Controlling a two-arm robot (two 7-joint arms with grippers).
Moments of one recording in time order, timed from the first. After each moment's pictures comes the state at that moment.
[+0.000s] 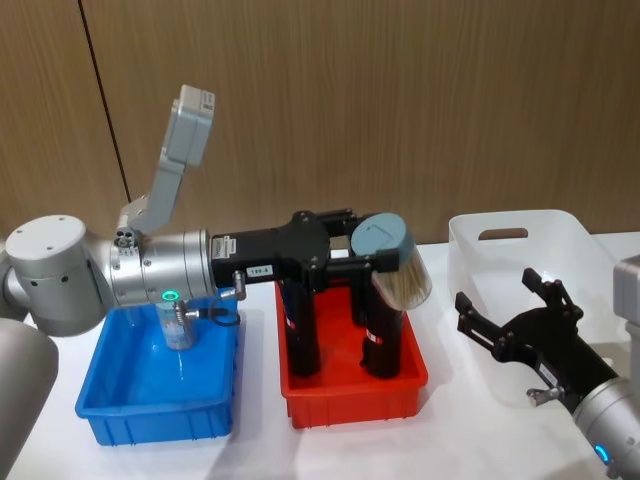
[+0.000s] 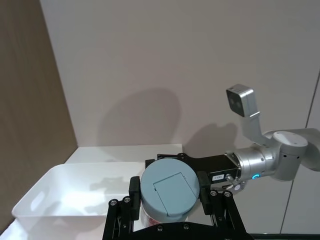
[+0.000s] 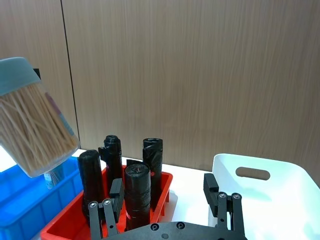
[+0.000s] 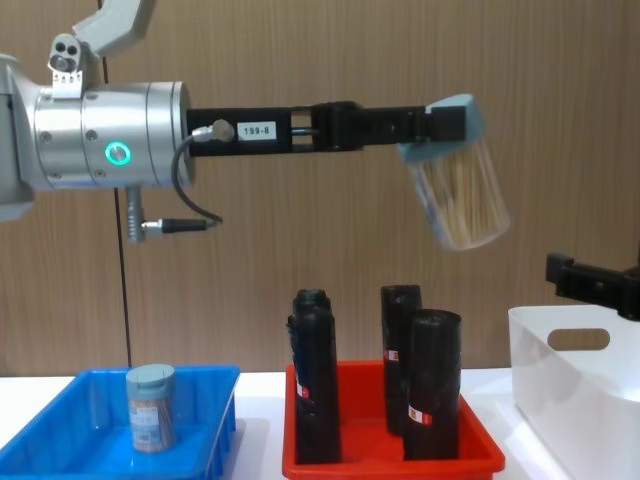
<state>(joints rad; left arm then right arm) -0.74 0.27 0.37 -1.13 -0.47 0.20 -1.25 -0.01 0.34 -0.23 -1.77 0.29 0.03 0.07</state>
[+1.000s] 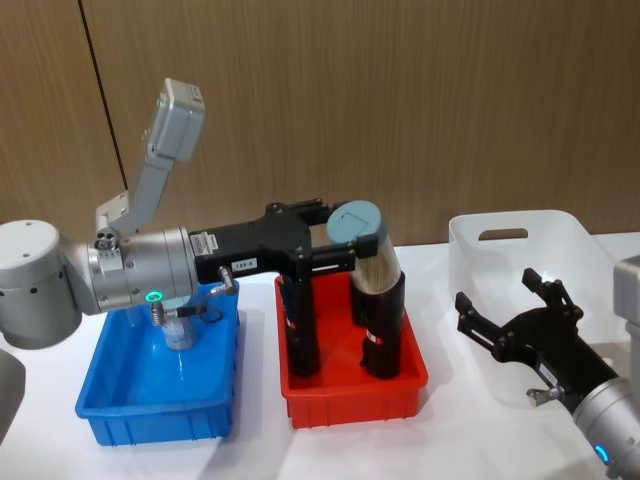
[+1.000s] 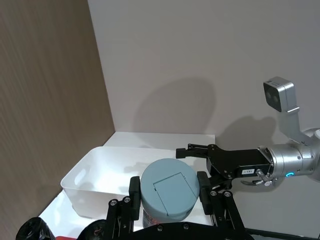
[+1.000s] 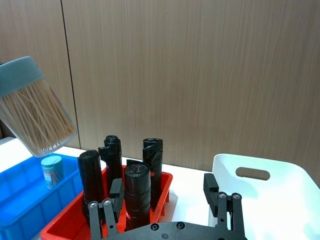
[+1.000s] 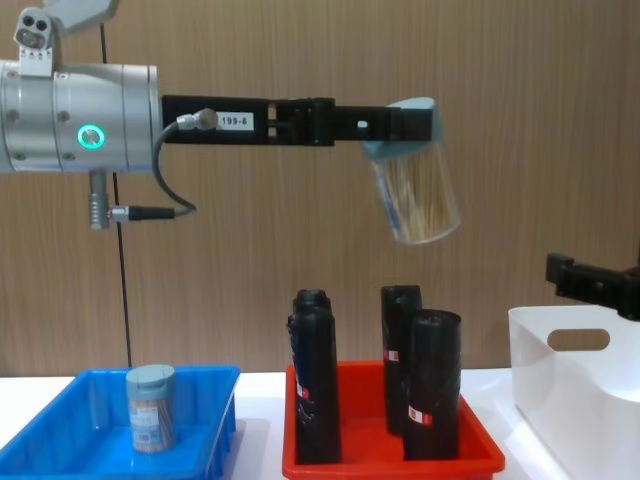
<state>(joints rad) -0.67 0.34 0.36 -1.30 -0.47 0.27 -1.04 -0.01 0.34 -0.23 -1.77 0.29 0.03 0.07</state>
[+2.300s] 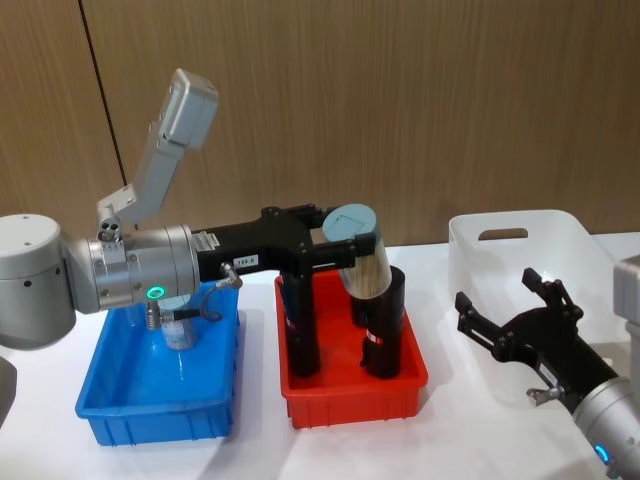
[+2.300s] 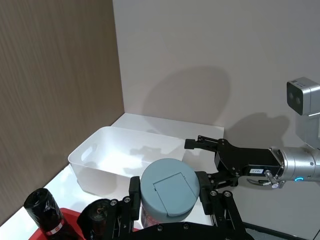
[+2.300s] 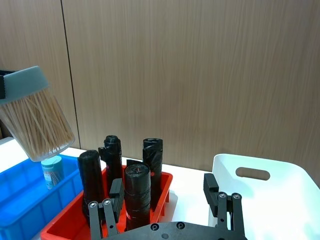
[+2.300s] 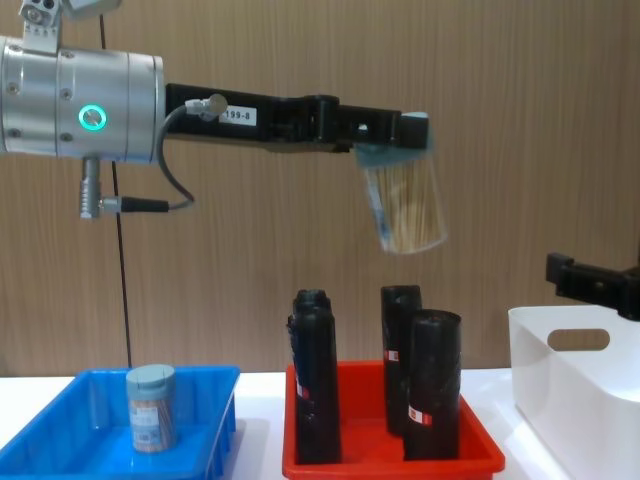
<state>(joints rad) -0.65 0.37 0.38 -1.40 -0.50 0.44 -0.91 -0.01 0.34 -0.23 -1.77 0.29 0.03 0.07</state>
